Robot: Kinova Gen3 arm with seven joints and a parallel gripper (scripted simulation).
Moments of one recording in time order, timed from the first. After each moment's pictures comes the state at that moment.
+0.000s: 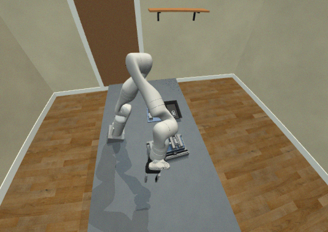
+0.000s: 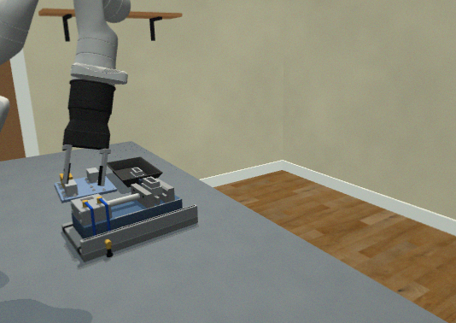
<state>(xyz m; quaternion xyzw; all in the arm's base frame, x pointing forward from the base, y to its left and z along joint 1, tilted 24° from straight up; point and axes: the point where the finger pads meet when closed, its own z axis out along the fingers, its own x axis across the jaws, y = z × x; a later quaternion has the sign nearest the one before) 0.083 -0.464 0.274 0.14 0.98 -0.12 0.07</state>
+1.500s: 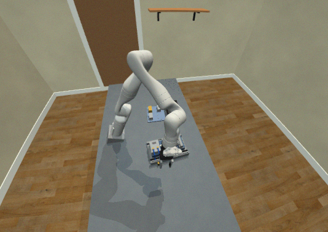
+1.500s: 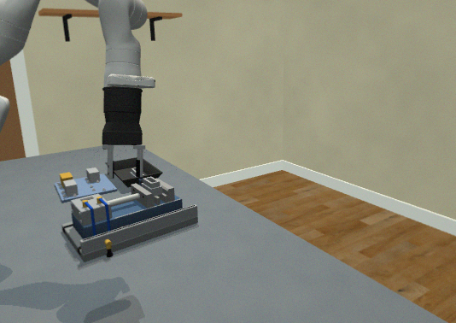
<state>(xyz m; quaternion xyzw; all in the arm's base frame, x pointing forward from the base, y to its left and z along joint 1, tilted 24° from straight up) 0.183 -0.413 0.288 0.11 0.98 -0.10 0.12</state>
